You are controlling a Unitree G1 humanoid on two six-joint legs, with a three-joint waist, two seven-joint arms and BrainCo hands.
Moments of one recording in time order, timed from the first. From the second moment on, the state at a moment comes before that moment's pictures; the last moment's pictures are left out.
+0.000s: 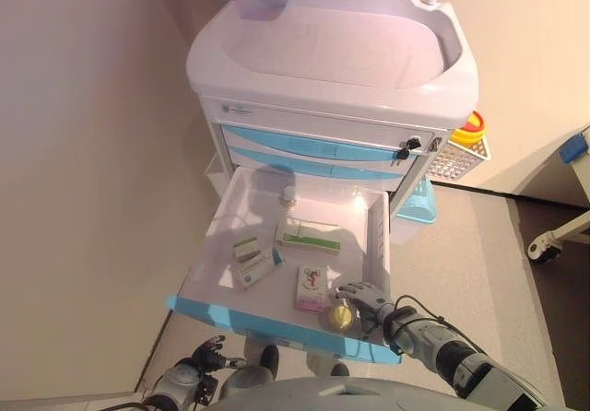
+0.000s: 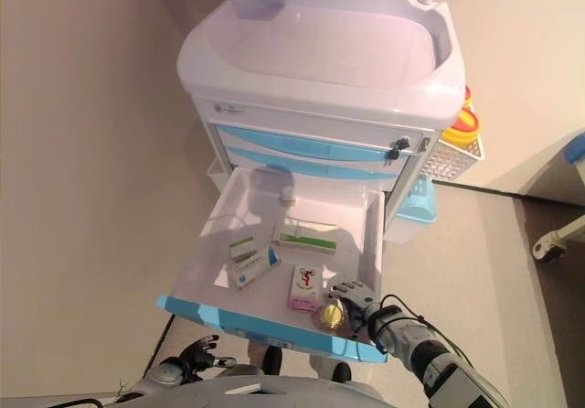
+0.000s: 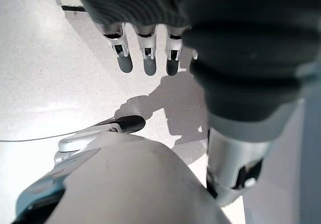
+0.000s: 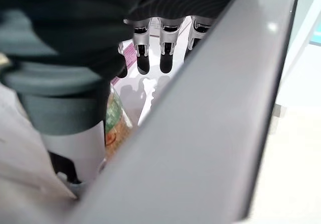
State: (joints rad) left arm -0.01 0.26 -0.31 1.17 -0.06 -0.07 -0.08; right arm -0.23 -0.33 0.64 1.01 -1.00 -0.30 -0.24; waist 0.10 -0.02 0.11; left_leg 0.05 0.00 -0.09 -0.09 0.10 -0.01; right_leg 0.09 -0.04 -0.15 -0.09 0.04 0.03
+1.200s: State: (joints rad) left arm -0.01 0.26 -0.31 1.17 -0.06 -0.07 -0.08; right arm -0.24 -0.34 0.67 0.96 -1.02 -0.35 -0.21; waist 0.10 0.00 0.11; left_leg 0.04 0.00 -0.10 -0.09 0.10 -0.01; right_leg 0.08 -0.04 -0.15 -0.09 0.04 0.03
